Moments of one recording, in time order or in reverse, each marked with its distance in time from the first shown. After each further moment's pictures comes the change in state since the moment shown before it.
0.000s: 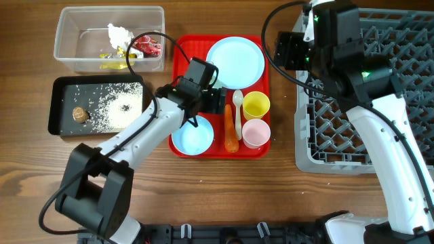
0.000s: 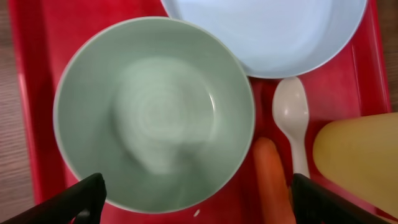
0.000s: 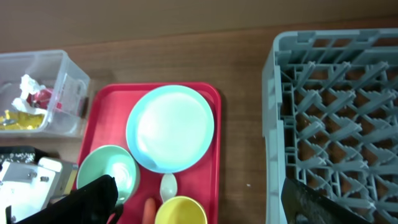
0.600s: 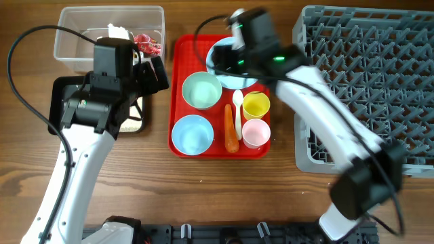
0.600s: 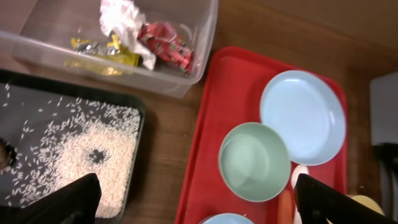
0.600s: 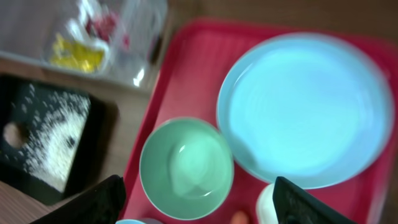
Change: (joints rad) left arm 0.315 -0.402 0.113 -0.288 -0.037 -0.073; right arm 0.217 0.358 -0.001 0.227 -0.179 0.058
